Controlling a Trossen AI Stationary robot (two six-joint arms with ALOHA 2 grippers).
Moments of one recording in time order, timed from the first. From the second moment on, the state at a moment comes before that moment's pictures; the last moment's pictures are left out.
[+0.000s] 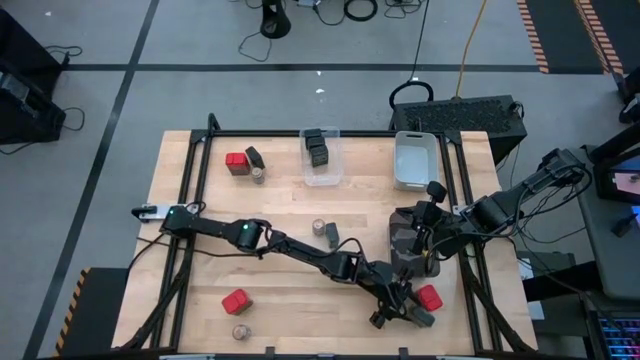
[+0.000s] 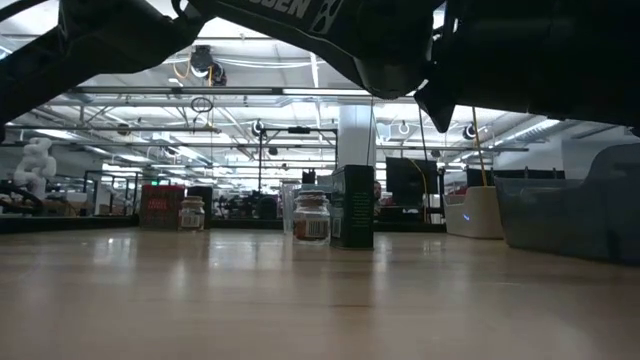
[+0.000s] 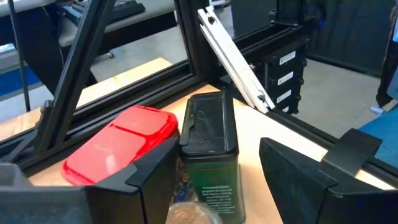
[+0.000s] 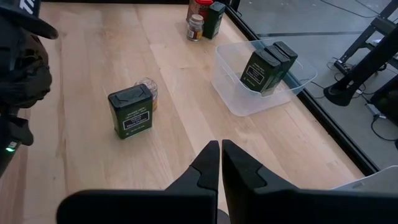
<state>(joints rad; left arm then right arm) -0.27 2.78 2.35 0.17 0.29 0.29 0.55 0.93 0.79 -0.72 0.84 0.56</state>
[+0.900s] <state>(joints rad) -0.27 2.81 2.36 0.25 0.28 0.19 0.55 0.93 0.79 -0.72 0.84 0.56</state>
